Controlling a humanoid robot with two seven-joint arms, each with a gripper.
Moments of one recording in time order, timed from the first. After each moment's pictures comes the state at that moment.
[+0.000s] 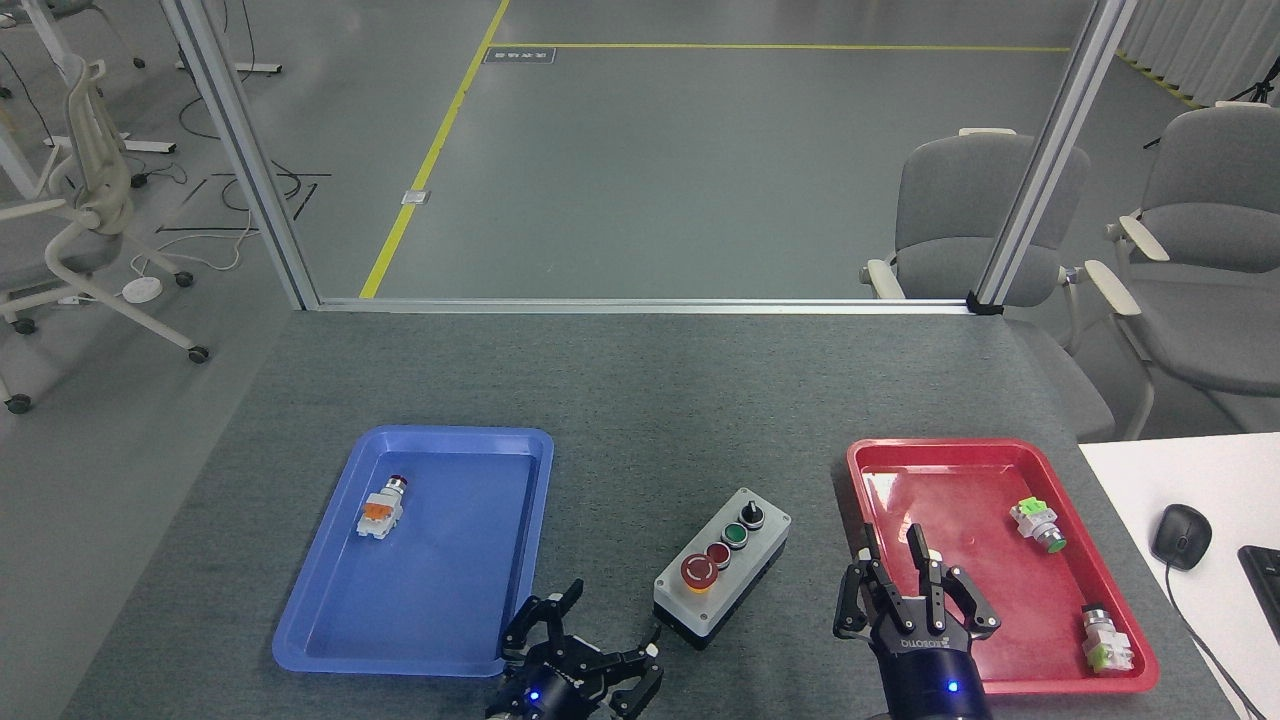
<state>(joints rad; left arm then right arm) -0.21 0.21 -0.77 -1.35 -1.17 0.19 0.10 0.08 0.11 -0.07 -1.60 1.56 -0.08 -0.11</state>
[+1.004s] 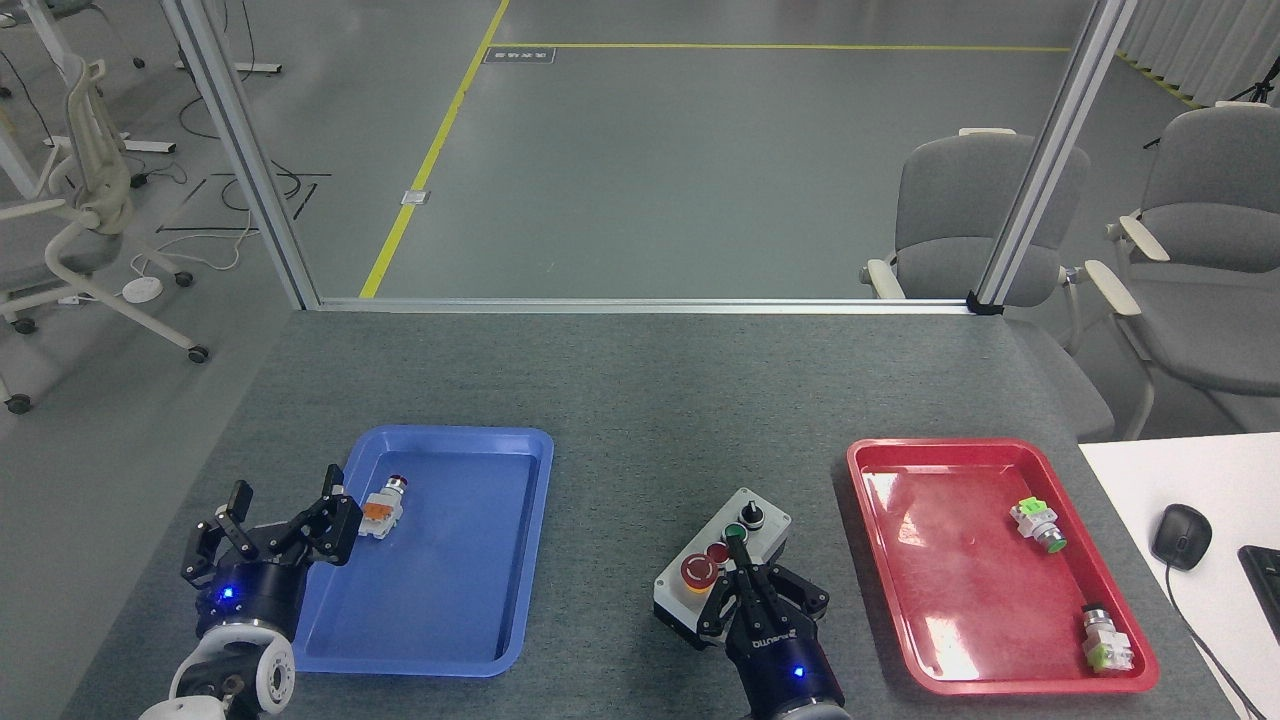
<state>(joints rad) -0.17 0.23 0.02 -1.34 -1.16 0.06 0.12 -0.02 0.22 0.13 -1.40 1.70 -0.09 -0.06</state>
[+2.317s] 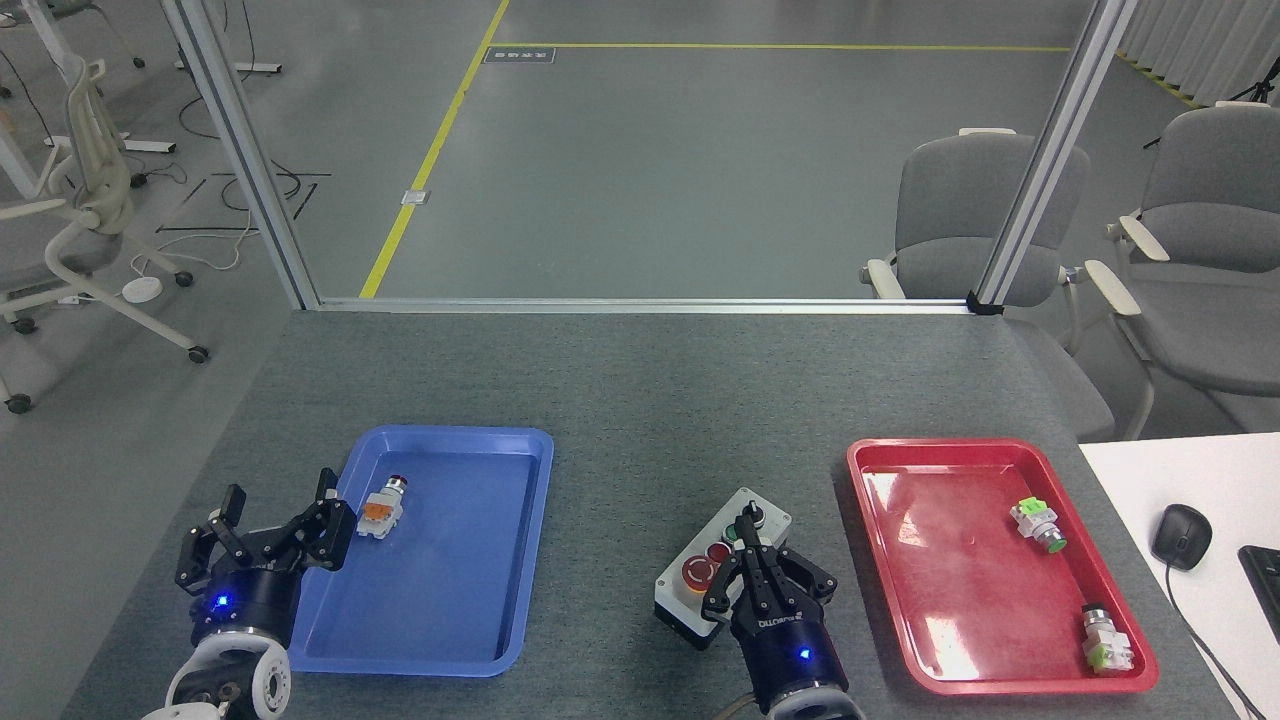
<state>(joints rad) -0.16 0.23 0.03 -1.32 -1.16 0.04 0.17 -0.03 0.22 0.12 -1.44 1.65 -0.05 -0.04</state>
